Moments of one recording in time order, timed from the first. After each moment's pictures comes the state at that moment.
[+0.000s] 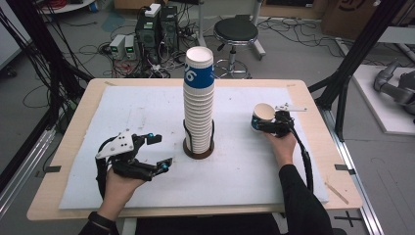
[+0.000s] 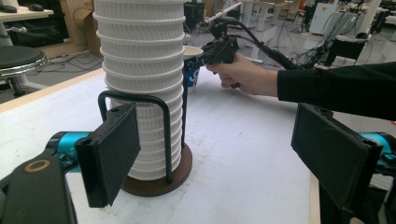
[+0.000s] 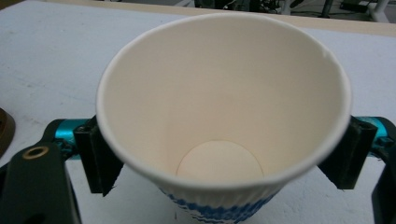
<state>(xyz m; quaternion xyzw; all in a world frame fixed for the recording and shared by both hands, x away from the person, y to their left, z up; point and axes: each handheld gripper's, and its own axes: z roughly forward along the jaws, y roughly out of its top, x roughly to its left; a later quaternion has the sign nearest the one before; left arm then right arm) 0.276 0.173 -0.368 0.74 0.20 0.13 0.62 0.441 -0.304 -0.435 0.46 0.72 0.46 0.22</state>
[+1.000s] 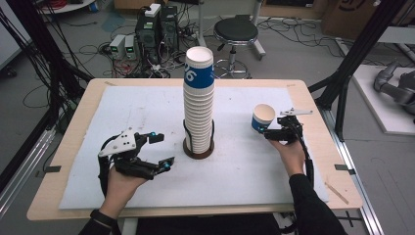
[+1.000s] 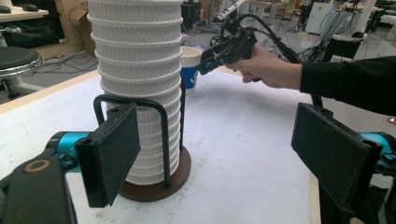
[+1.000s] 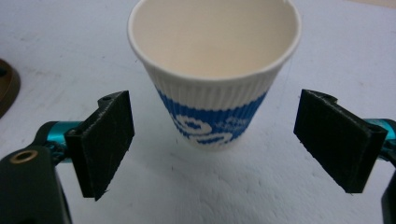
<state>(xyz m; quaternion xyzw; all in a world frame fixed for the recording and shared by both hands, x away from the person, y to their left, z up) 0.281 0.169 -0.368 0.74 0.19 0.13 0.63 0.402 -0.317 -0.412 0.48 0.75 0.39 0.22</state>
